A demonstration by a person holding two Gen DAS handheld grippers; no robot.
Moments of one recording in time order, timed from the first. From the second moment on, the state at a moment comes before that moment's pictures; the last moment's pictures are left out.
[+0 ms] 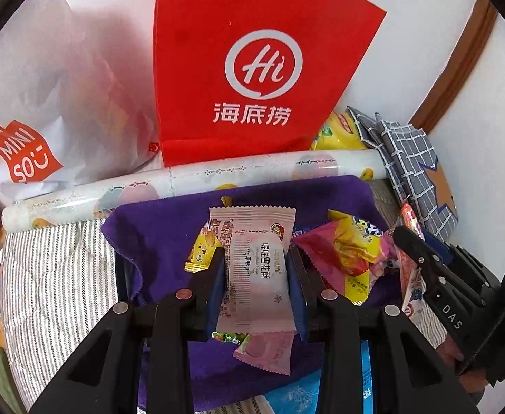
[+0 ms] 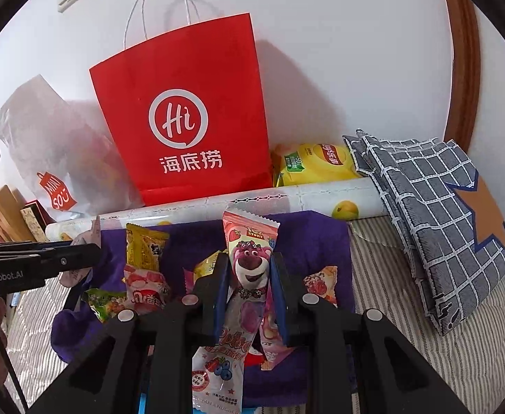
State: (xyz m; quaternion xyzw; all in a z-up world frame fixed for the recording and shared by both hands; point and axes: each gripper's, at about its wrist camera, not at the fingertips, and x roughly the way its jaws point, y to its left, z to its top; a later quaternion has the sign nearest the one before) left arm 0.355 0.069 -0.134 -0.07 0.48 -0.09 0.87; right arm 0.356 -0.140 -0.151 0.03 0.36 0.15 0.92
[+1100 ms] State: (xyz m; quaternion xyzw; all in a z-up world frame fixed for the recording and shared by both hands) left arm 0.366 0.054 -0.169 -0.06 0.54 -0.09 0.83; right arm 0.365 -0.136 -0.173 0.01 0.38 0.15 0.91
